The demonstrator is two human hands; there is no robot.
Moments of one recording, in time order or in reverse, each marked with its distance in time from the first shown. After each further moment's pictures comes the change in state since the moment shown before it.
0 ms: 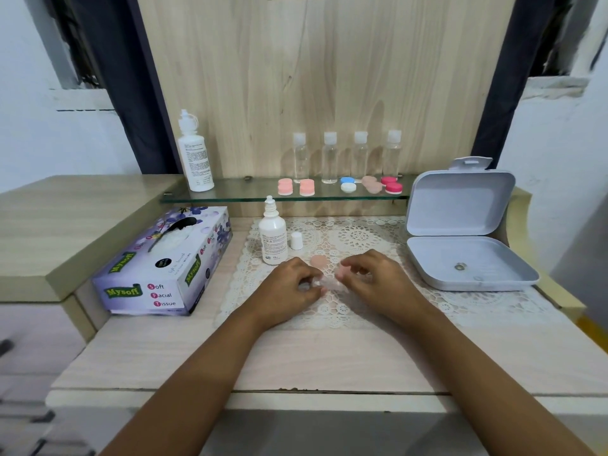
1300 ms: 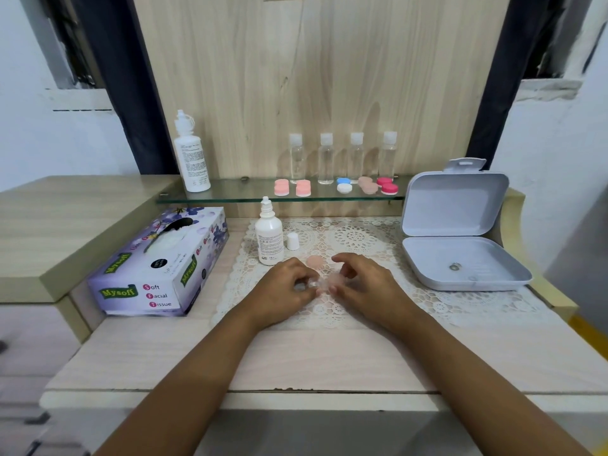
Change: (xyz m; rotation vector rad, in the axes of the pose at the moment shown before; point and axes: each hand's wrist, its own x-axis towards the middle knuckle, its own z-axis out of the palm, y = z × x) left_hand 0.001 0.001 -0.001 -0.022 -0.011 0.002; right_hand -0.005 0.003 0.010 0.105 -0.027 -0.060
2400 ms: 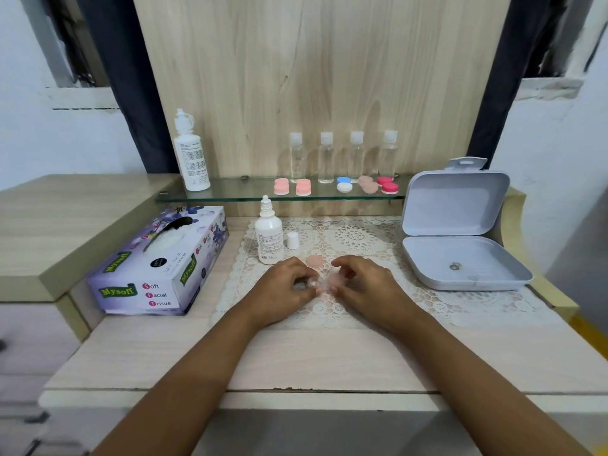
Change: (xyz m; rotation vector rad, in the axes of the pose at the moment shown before) left_hand 0.000 -0.001 0.000 -0.013 0.011 0.002; right_hand -0.001 -0.002 -0.002 -0.025 -0.015 0.001
